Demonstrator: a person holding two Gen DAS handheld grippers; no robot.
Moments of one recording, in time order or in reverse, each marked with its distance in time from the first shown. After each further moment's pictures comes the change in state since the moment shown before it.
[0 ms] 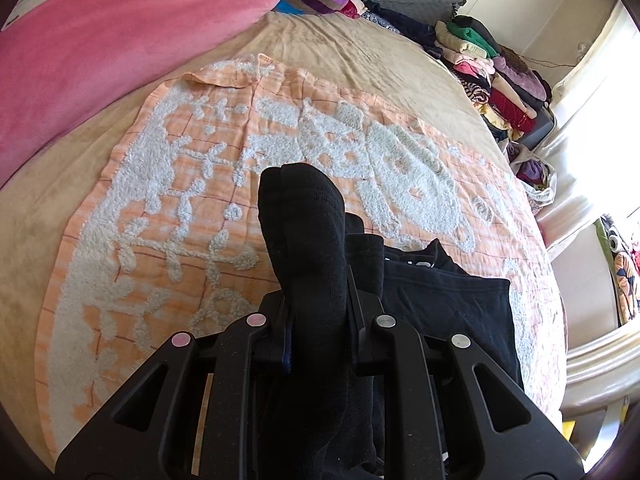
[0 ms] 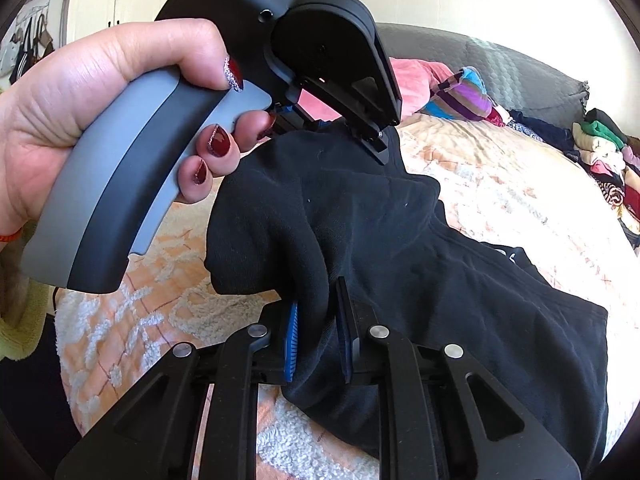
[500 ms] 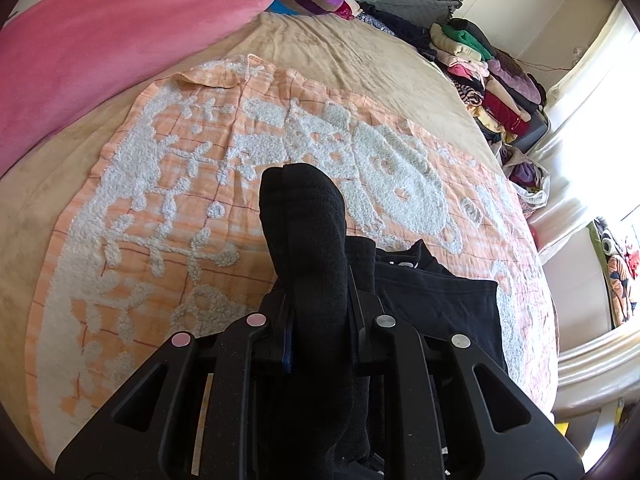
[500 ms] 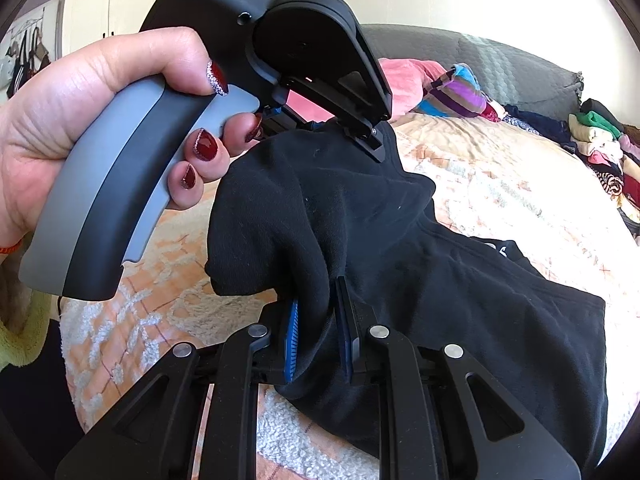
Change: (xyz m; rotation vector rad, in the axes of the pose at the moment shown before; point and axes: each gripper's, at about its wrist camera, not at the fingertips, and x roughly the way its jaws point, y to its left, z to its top) left arm -0.002 -0.014 -0.003 -0.006 -0.006 -0.025; right arm -0.004 -0.013 0.001 0.037 -0.011 0.002
